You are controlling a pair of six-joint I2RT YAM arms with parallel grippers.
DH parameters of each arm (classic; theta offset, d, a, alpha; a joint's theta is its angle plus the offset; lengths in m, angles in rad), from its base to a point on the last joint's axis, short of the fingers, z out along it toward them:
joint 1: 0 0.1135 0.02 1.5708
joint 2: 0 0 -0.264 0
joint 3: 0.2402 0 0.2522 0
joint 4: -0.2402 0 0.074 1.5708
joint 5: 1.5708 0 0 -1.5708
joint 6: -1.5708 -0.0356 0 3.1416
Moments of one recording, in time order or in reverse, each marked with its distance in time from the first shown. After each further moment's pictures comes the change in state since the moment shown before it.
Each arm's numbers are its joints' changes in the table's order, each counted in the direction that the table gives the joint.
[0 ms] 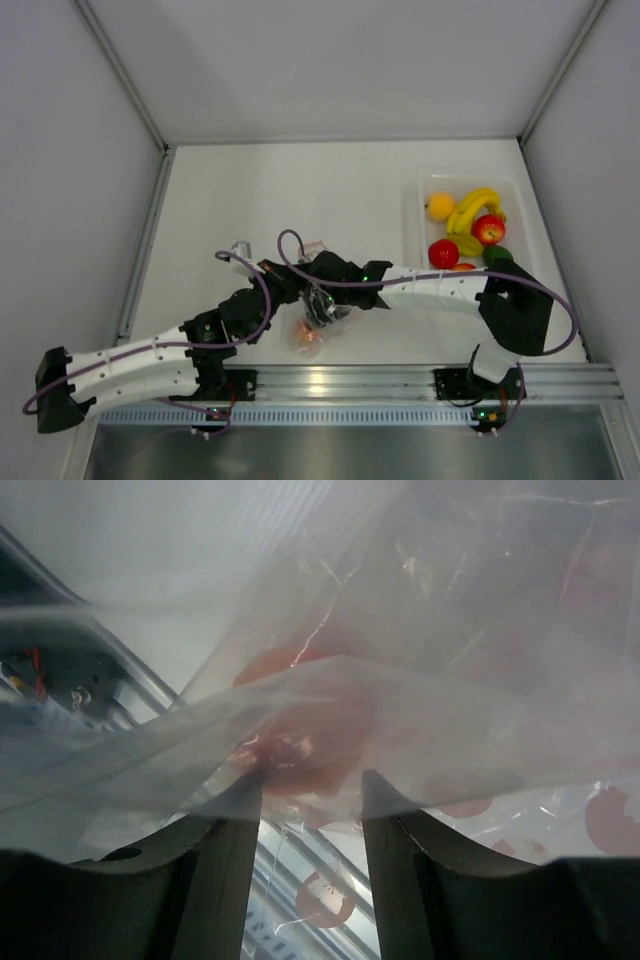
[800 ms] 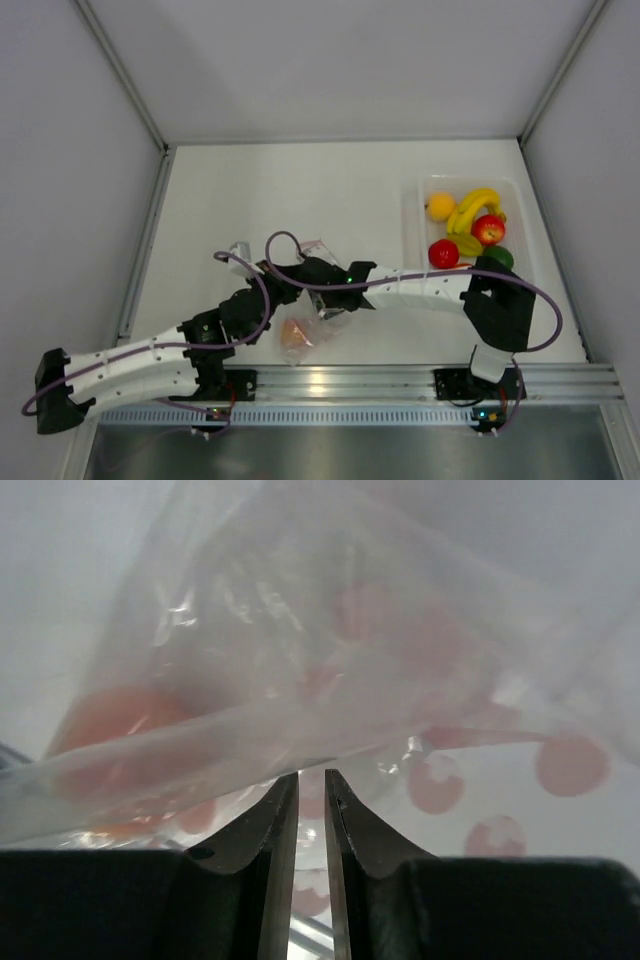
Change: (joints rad) left arm 0.001 0.016 0.007 -0.050 -0.031 -0.026; right arm 0.058 -0.093 0.120 -0.108 0.258 -0.031
